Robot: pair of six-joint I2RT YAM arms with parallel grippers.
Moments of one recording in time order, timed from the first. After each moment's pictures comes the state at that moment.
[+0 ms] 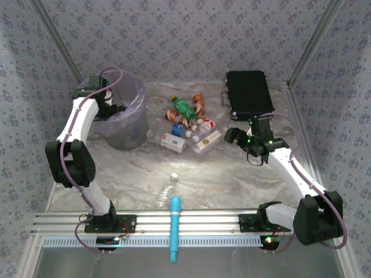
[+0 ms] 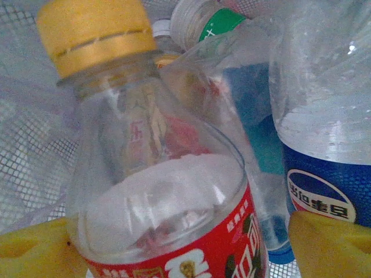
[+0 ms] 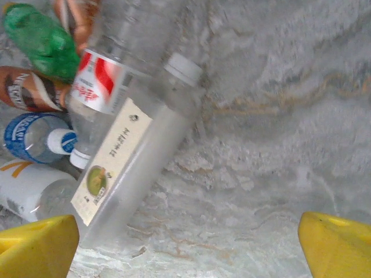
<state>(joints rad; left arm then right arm) 0.00 1.74 1.59 -1.07 0.01 -0.14 0.22 1.18 0.80 -0.50 -0.17 0.65</state>
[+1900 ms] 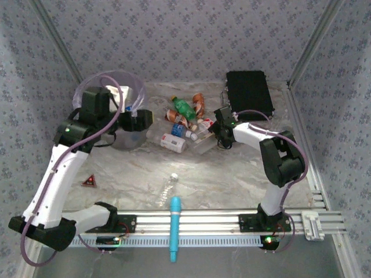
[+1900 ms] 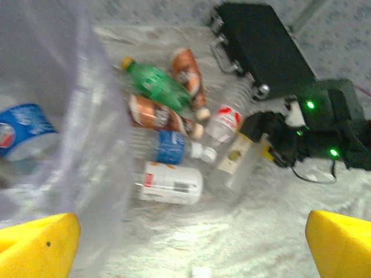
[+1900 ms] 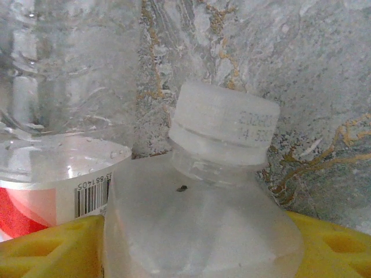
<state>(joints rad) -0.40 1.14 1.47 -0.95 0.23 -0.29 0.41 1.80 1.10 -0.35 0.08 1.15</state>
